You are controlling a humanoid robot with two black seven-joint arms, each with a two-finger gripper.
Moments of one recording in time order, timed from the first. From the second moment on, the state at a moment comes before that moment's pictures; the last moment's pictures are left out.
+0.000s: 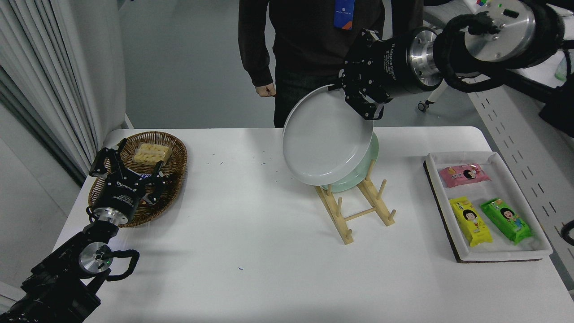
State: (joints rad) left arm -0.46 0.30 -1.06 -0.55 0.23 -0.56 -0.49; right arm 1.64 -0.59 0.17 1.39 0.56 -0.50 -0.62
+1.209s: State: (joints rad) left arm -0.46 0.30 -1.06 -0.55 0.23 -0.56 -0.49; right arm 1.53 -0.35 0.17 1.15 0.60 -0.55 -0.62
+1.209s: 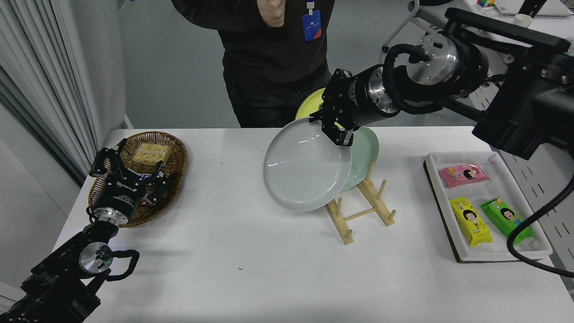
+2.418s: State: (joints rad) left arm -0.46 0.30 -1.06 -0.55 0.23 -0.56 -0.49; right arm 1.42 -0.10 0.08 0.91 0.65 -0.53 -0.62
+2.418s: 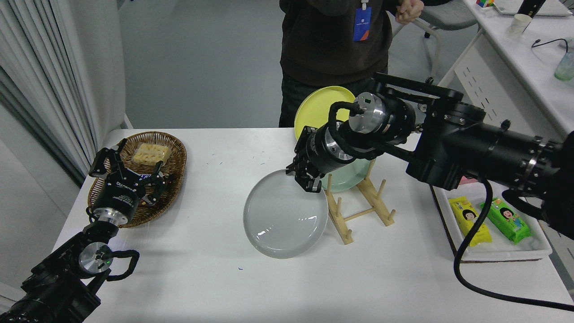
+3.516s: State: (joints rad) left arm -0.46 0.30 -1.06 -0.55 0.23 -0.56 -0.49; right arm 1.30 0.00 0.09 0.68 0.73 -0.54 -0.61
